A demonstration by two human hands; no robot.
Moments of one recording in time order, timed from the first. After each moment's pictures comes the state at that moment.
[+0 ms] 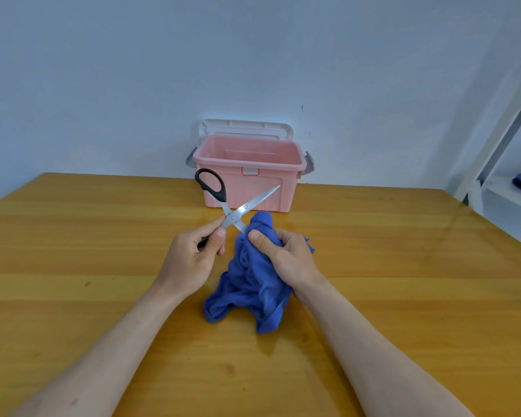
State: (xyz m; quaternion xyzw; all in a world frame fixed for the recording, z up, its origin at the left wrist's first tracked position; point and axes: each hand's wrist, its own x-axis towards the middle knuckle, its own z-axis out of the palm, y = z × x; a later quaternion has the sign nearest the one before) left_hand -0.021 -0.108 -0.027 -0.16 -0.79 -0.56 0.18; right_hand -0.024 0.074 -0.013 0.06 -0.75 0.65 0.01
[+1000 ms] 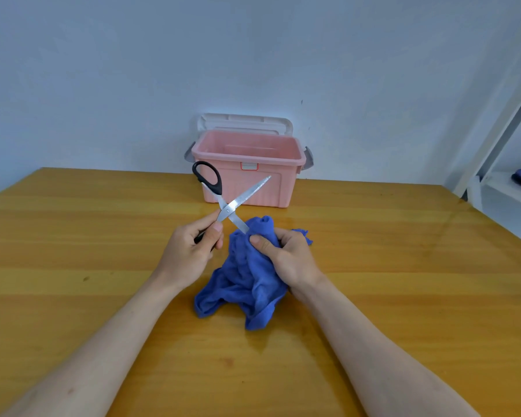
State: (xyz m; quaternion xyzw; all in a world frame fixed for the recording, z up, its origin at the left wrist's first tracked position) left_hand -0.024 -0.110 -0.025 -0.17 -0.76 -0.61 0.13; right_hand -0.021 0.076 -0.021 0.08 -0.72 0.69 -0.01
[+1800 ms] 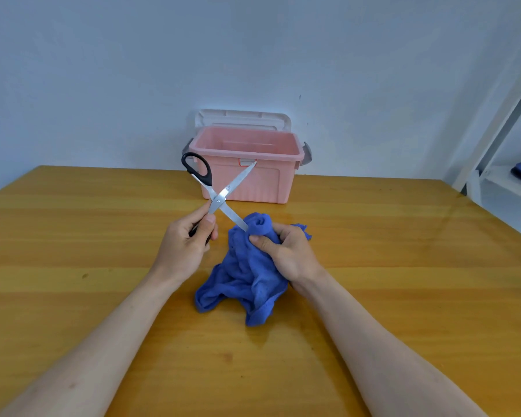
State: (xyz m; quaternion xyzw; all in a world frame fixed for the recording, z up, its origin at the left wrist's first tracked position) left_hand -0.026 -0.109 -0.024 -0.12 -0.74 -0.65 0.14; right_hand -0.020 0.079 -0.018 0.10 -0.74 0.67 -0.02
